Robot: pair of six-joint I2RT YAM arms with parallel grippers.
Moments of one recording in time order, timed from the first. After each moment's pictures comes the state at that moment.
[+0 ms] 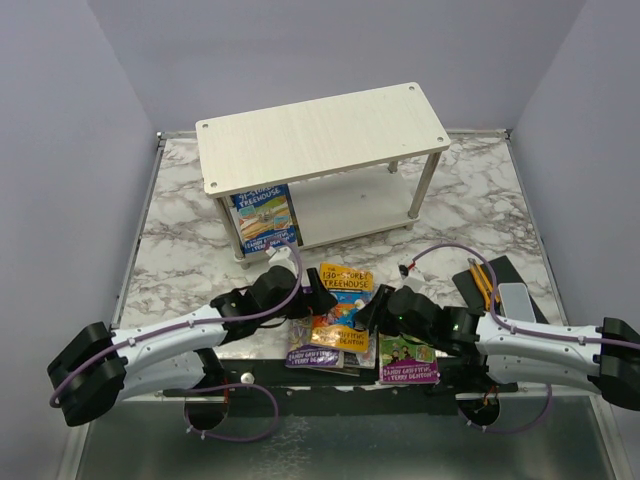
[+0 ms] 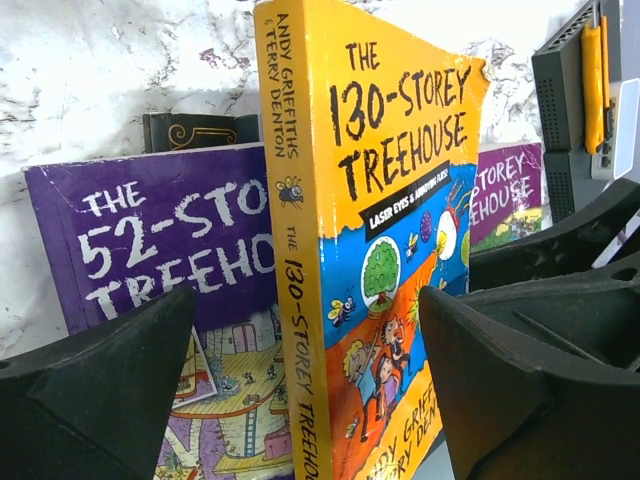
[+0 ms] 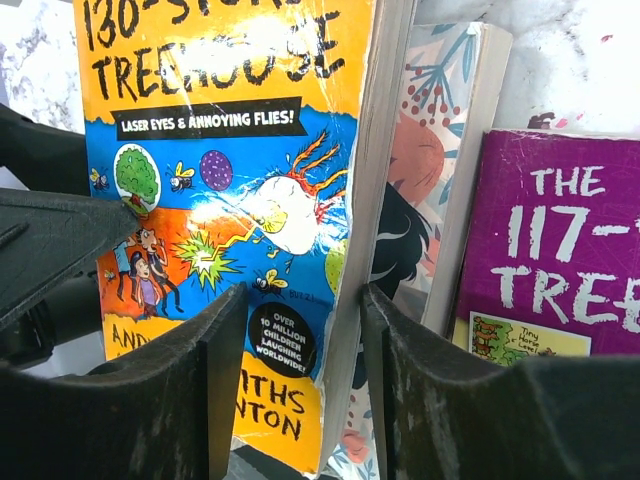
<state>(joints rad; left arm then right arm) -0.96 1.01 0.40 -0.01 -0.07 -0.98 1.15 0.93 0.37 -0.15 0.30 1.20</state>
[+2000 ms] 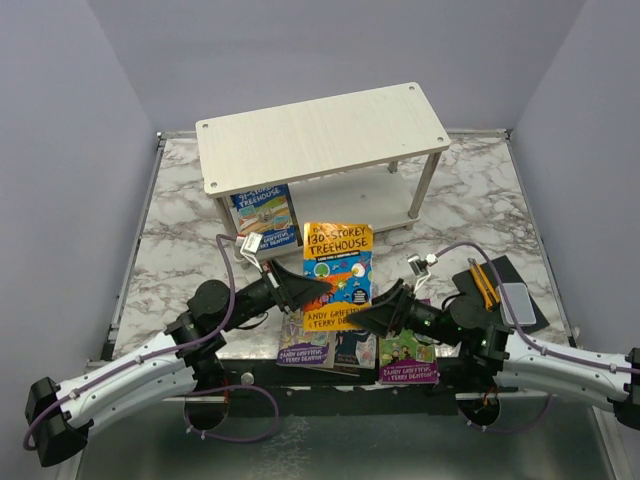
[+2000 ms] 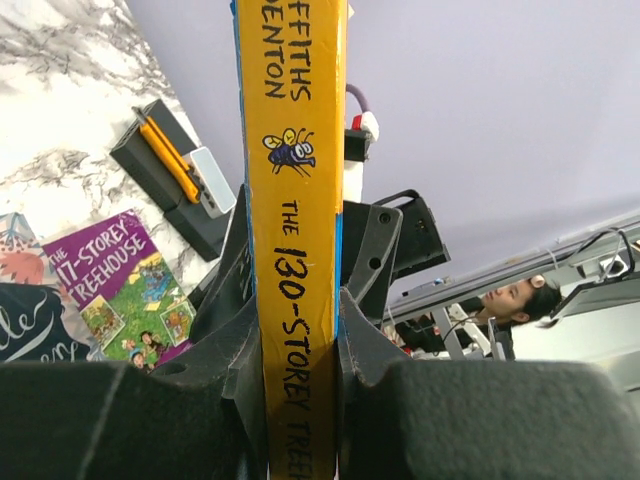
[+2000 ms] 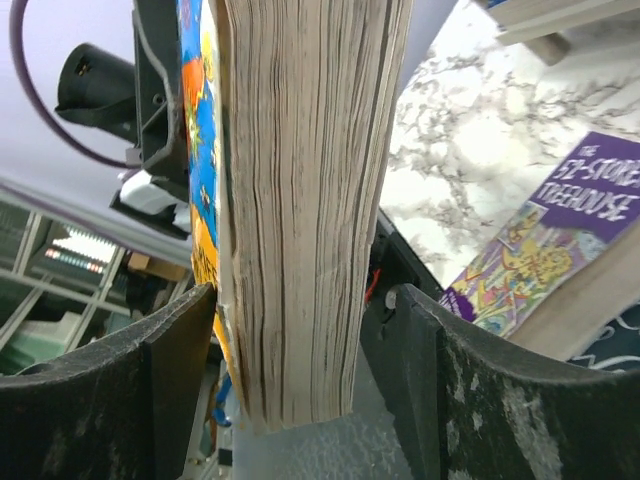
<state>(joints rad) -0.96 0.55 0.35 0.34 0.12 -1.14 1.15 0.55 0.21 0.39 0.01 0.99</state>
